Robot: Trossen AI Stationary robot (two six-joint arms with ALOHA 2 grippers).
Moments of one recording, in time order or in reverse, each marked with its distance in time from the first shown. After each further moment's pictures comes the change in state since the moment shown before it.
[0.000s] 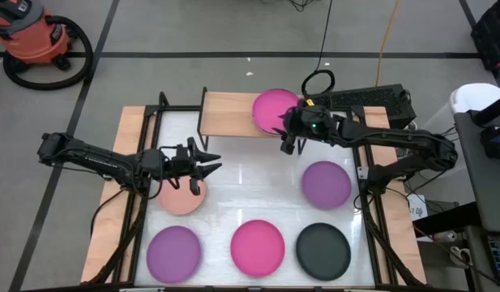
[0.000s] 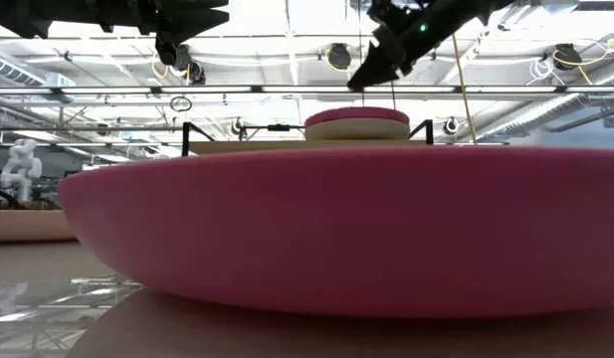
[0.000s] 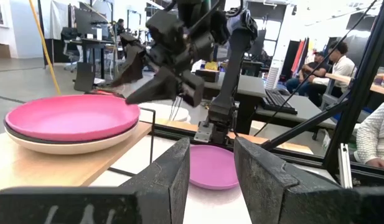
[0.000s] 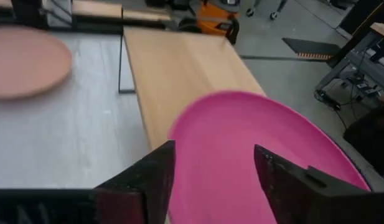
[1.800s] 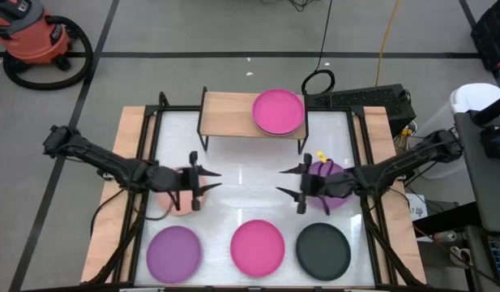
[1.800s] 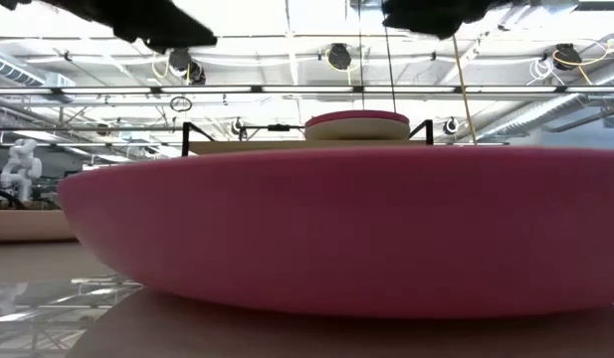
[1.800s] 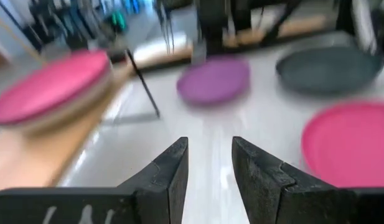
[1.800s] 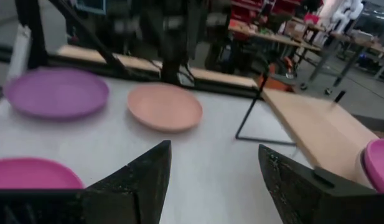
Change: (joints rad) left arm -0.191 0.070 0.138 -0.467 -0.160 0.229; right arm 0.639 -0.136 -0.317 0.385 0.317 0.125
